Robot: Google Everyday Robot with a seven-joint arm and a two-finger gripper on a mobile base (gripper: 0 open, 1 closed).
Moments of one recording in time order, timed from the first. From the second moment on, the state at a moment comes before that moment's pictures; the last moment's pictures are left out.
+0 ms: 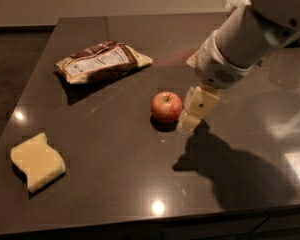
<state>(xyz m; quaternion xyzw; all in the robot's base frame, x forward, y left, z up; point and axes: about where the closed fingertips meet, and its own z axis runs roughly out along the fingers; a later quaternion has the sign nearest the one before) 0.493 -0.083 0.915 -0.62 0.74 0.06 0.24</state>
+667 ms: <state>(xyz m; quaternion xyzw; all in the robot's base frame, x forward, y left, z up) 0.514 -0.048 0.874 -0.64 0.73 0.09 0.23</state>
